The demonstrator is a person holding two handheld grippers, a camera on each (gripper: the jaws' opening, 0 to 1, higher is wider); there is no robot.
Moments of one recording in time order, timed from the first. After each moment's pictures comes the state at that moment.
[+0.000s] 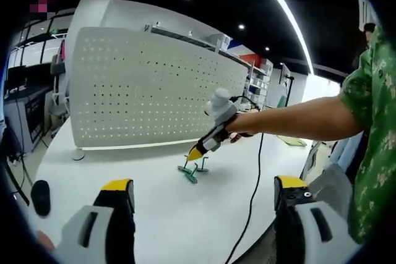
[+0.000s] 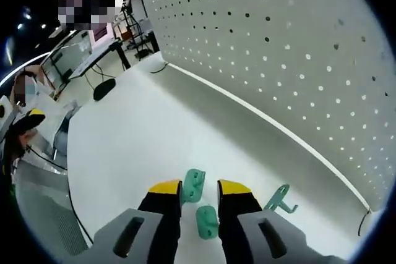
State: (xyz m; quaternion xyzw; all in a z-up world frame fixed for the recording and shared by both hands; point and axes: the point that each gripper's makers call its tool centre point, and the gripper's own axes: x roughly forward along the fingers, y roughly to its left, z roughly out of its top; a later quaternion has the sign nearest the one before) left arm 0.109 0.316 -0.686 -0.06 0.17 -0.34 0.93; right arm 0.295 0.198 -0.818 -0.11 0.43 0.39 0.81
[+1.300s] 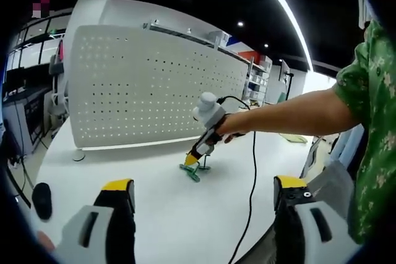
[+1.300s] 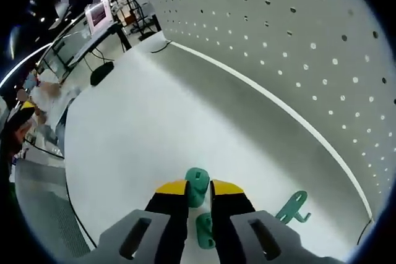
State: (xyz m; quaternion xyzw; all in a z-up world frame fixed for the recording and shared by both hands) left arm 0.114 0.318 -0.692 -0.05 0.18 -0.34 0.92; right arm 0.294 0.208 -0.847 -0.14 0.48 0.41 0.77
